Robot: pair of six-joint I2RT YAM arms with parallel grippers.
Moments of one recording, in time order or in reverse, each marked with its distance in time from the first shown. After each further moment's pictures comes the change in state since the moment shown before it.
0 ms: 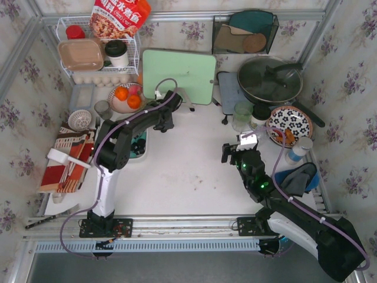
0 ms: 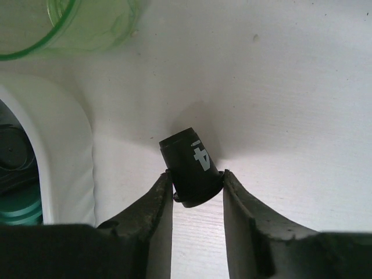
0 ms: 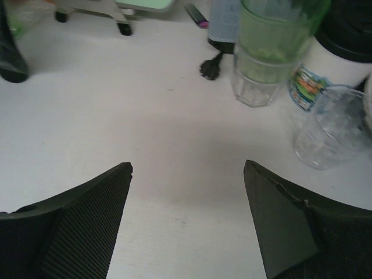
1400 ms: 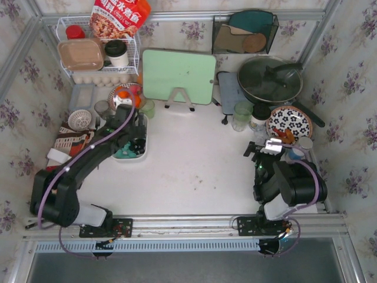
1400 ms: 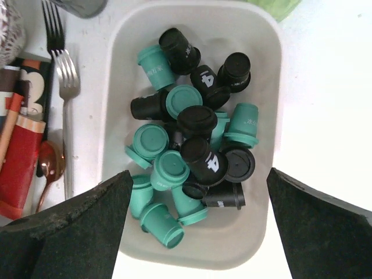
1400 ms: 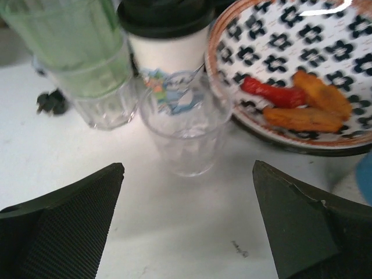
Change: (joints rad) left arm 0.161 -0.752 -0.706 0.239 -0.005 0.253; right arm -0.500 0.694 -0.276 1.140 -0.050 -0.051
